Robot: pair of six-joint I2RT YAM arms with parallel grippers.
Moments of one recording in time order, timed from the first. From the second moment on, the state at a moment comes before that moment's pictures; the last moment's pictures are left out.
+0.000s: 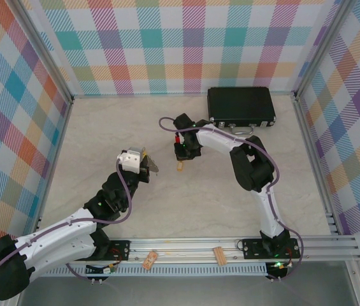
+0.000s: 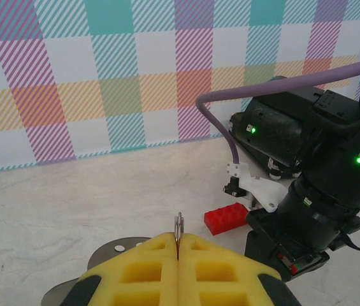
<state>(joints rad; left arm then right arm) -0.82 0.81 0.40 0.33 -0.57 -0.03 0.67 2.22 1.74 -0.81 -0.17 0.44</state>
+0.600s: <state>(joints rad) -0.82 0.80 0.40 0.33 -0.57 -0.03 0.67 1.88 1.43 -0.65 -0.21 0.29</state>
